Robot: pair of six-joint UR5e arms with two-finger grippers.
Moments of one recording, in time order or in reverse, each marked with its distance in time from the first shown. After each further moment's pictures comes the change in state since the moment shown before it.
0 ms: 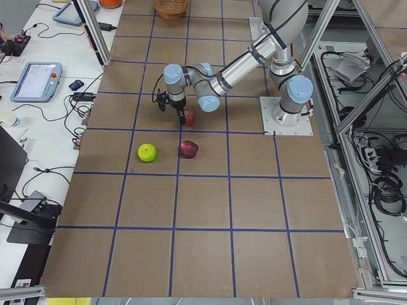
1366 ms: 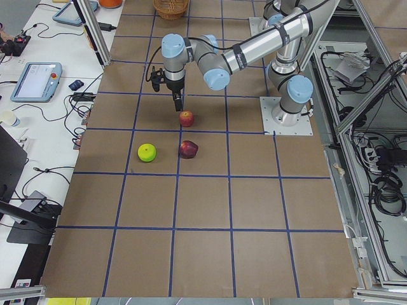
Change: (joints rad) left arm 0.071 0.161 0.153 -0.249 -0.025 0.099; right arm 0.002 0.000 0.000 -0.001 0.001 0.001
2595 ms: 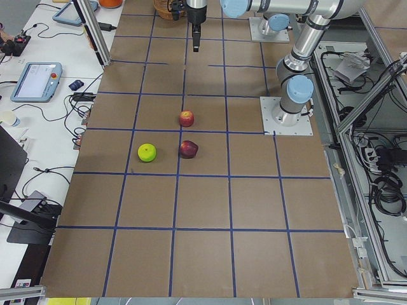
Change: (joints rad) left arm -0.305 0.290 0.189 -0.461 0.017 -0.124; right arm 0.000 -0.001 -0.003 0.000 0.000 0.001
